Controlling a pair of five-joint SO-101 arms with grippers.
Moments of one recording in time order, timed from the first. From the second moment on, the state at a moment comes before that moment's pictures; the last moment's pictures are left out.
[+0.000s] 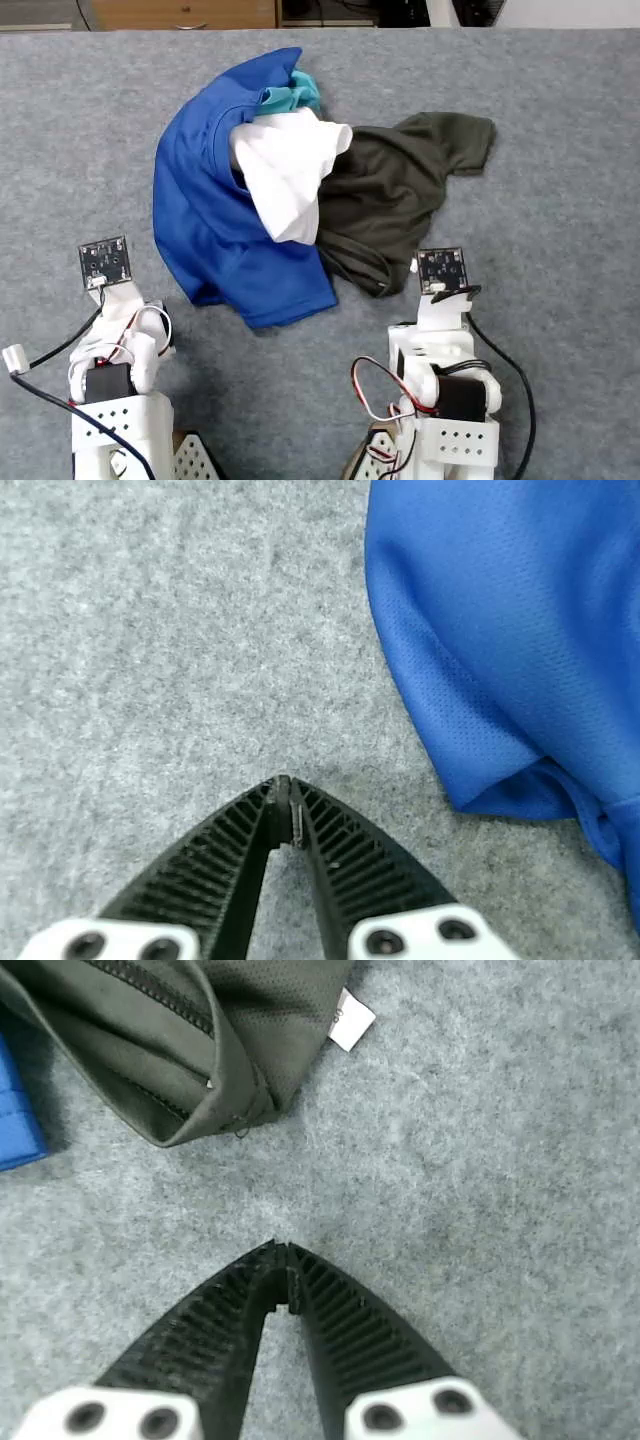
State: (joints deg) left arm -14.5 -88.6 96.5 51.0 -6.6; right arm 1.8 -103.6 96.6 76.4 -0.9
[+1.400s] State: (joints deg) left arm -10.4 -85.5 81.1 51.2 -5.9; right arm 1.8 -103.6 96.6 76.4 -0.9
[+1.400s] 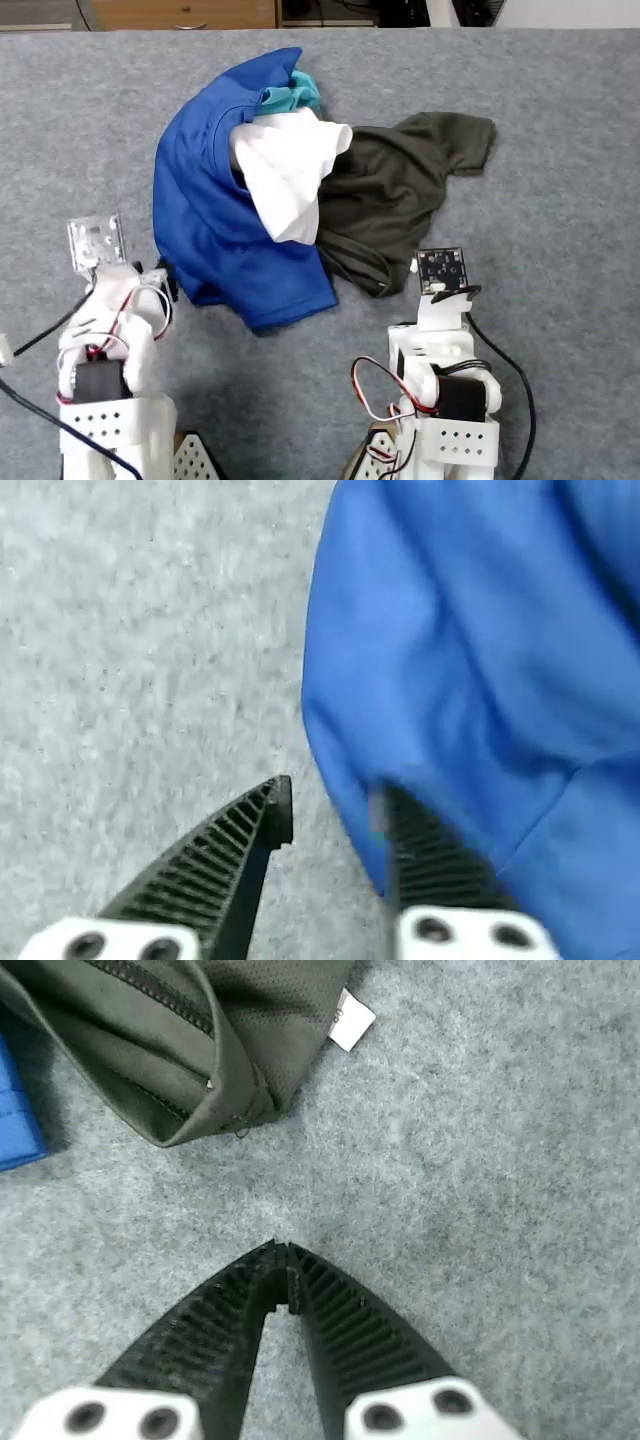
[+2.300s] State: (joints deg) left arm -1.6 11.3 18.4 55.8 -5.4; right arm 1.7 -103.6 96.6 76.4 -0.9
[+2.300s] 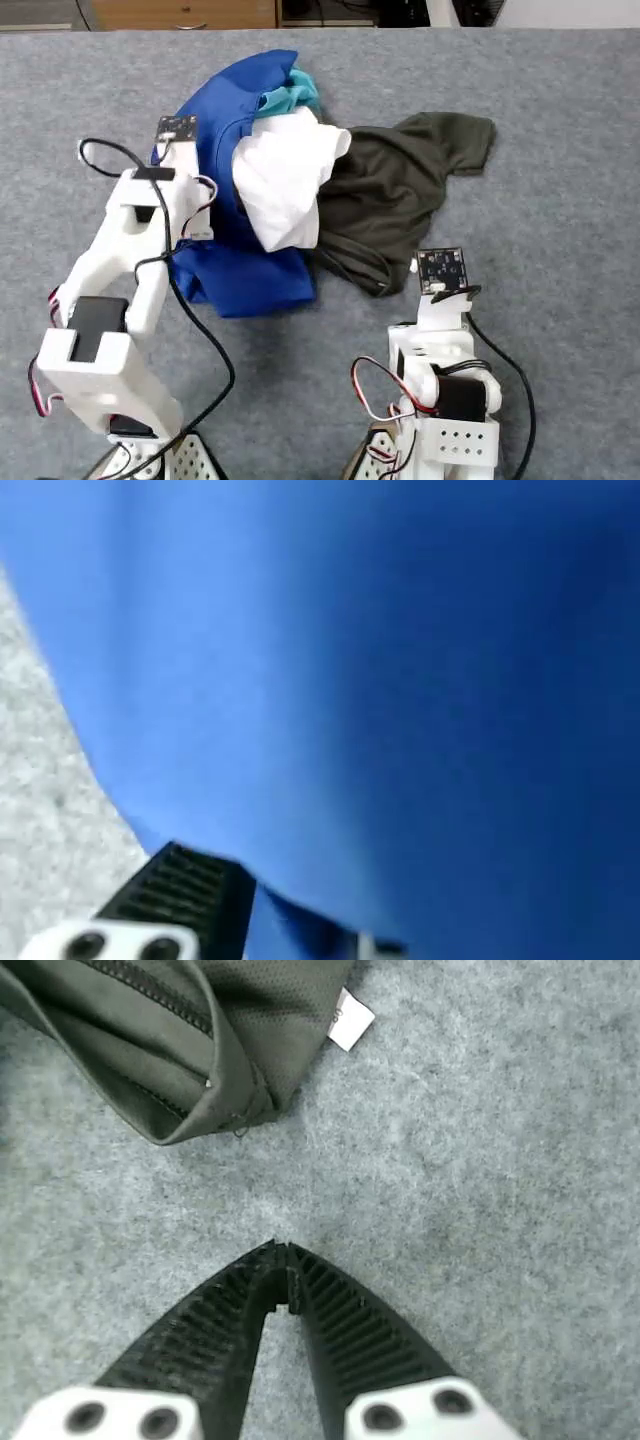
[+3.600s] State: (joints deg) left arm 16.9 -23.1 -36.4 77.2 5.3; right arm 1.7 -103.6 96.6 76.4 -0.9
